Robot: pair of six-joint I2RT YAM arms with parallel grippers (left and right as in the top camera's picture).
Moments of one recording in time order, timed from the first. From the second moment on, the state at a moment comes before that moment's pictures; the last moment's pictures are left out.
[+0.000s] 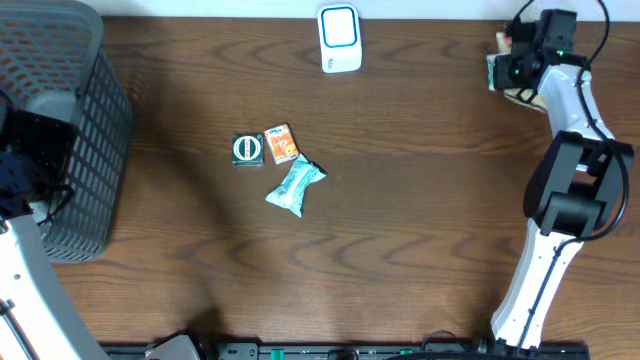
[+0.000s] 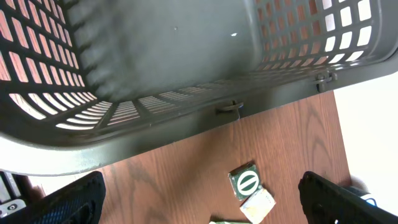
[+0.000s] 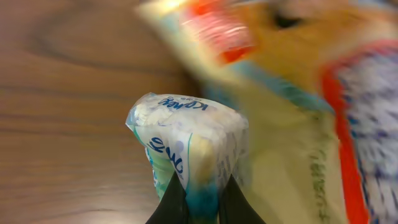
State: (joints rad) left arm 0.49 1.35 1.79 -1.46 -0.03 -0.83; right arm -0.21 2.40 2.00 -0.58 -0.08 -0.19
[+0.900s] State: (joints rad) left arm 0.49 1.35 1.79 -1.46 -0.03 -0.83; right arm -0.17 2.18 2.00 -0.73 -0.13 -0.14
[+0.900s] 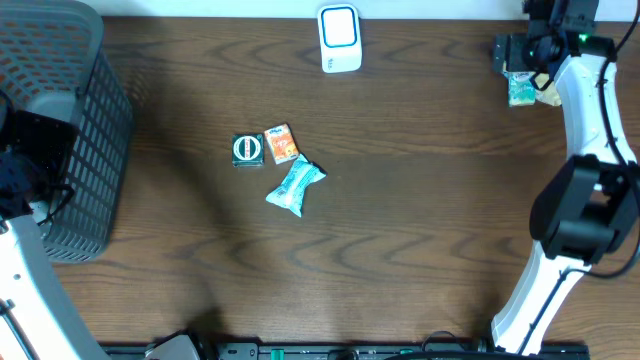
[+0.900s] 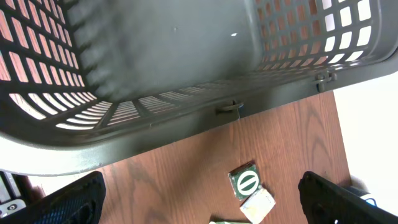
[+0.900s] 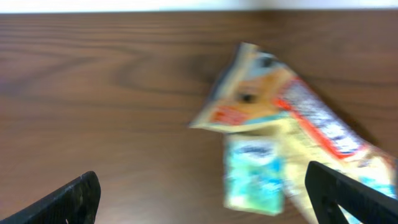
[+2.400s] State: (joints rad) left arm 0.49 1.35 1.79 -1.46 -0.03 -0.83; right arm 0.61 2.28 2.00 -0.82 -0.18 0.28
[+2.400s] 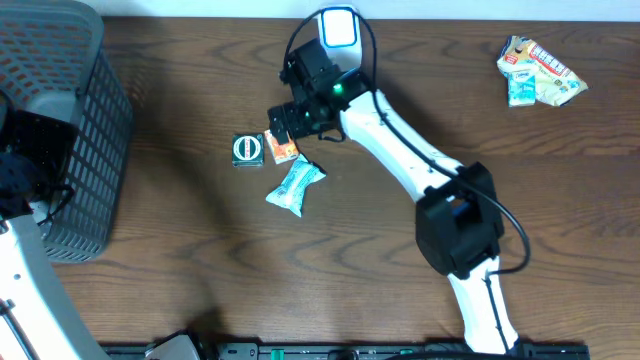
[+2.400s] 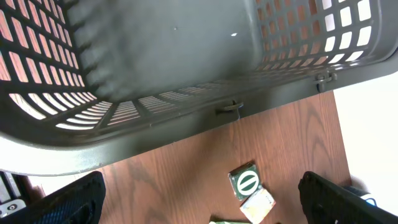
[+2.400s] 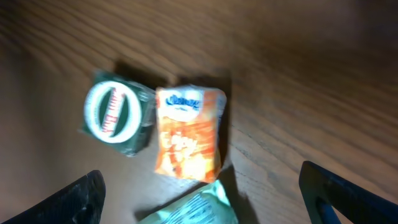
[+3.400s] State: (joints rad) left arm 0.49 1.35 1.79 -1.46 -0.03 -0.83; right arm 0.65 2.35 2.00 -0.68 -0.09 0.29
